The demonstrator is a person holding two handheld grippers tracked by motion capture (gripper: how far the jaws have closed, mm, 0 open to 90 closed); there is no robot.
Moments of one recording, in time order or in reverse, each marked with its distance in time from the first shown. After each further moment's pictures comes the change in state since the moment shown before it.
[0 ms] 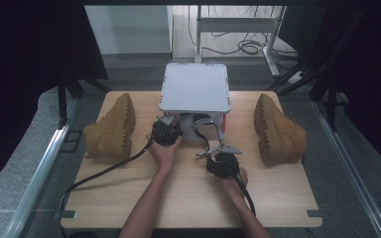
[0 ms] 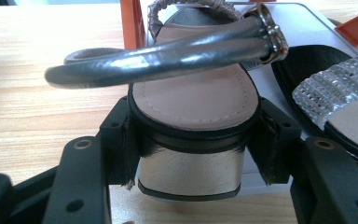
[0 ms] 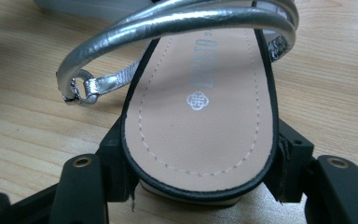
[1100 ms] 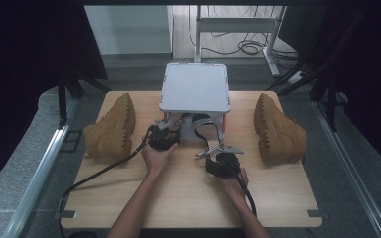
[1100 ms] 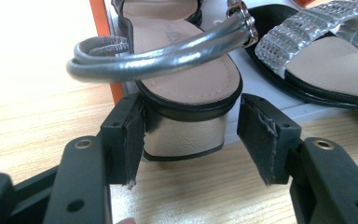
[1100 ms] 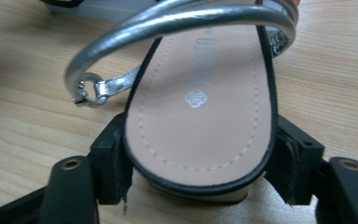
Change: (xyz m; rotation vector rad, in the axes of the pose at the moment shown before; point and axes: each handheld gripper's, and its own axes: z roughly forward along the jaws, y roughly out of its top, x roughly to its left) left arm 0.023 -0.009 -0.013 0.066 -0.193 0.091; right arm -0.002 0.000 -0.002 0.004 0.043 0.021
